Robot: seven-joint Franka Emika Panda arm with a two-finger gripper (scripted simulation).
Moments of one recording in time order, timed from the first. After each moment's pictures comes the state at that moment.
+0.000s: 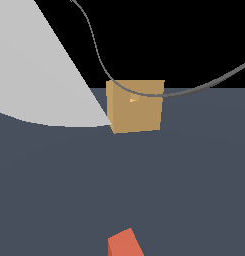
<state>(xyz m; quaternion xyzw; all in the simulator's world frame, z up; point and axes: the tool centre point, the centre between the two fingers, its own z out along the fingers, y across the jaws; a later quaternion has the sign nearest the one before) 0.061 -0.339 0.033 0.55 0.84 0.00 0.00</state>
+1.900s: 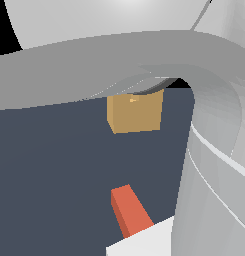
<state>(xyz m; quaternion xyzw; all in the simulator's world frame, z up) 0.058 -0.285 0.031 0.56 0.83 0.00 0.00</state>
